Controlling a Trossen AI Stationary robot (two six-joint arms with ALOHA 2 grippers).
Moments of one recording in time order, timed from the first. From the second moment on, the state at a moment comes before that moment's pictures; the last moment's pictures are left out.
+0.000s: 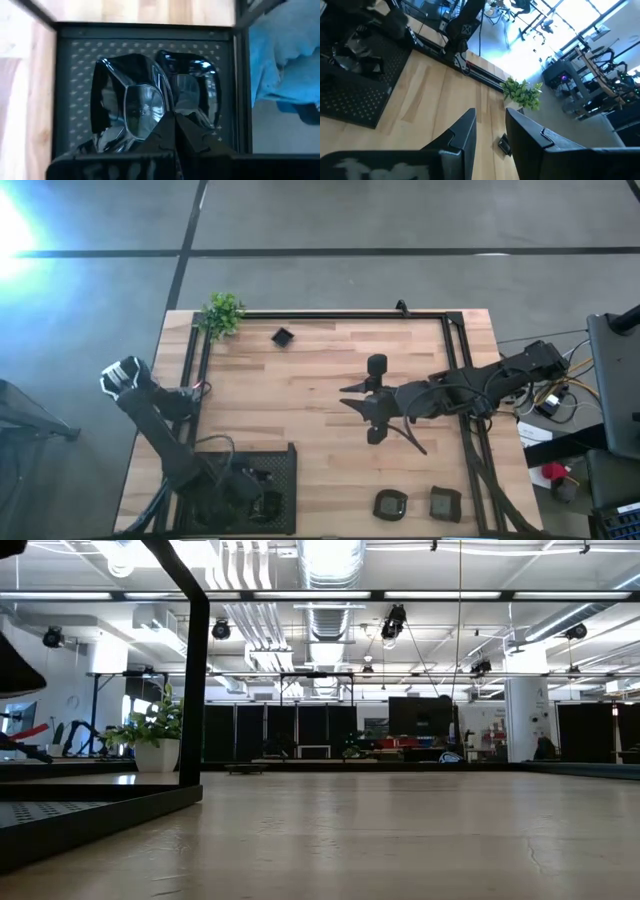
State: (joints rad) left arm -0.90 1.53 1.17 -0.78 -0.25 -0.89; right arm 0.36 1.41 1.40 -0.41 0.55 -0.36
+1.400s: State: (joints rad) left arm -0.96 1.85 1.42 -0.79 -0.28 -0.78; right arm 0.36 1.41 1.40 -0.41 0.55 -0.26
